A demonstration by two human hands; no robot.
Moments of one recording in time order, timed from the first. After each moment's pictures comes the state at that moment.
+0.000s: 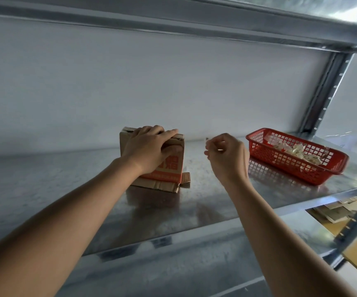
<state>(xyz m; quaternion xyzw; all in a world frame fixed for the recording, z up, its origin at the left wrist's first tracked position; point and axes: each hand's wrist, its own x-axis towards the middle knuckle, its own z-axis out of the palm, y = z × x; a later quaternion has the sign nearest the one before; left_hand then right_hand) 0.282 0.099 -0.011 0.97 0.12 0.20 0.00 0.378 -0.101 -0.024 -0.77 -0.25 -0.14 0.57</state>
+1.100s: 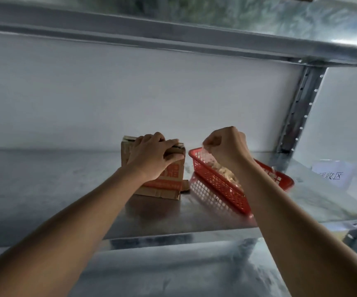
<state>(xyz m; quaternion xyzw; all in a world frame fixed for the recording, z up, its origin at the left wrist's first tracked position) 0.456 -0.082 -0.010 0.95 0.23 0.22 -0.02 0.600 -0.250 0.032 -0.83 -0.40 -0.10 0.39</state>
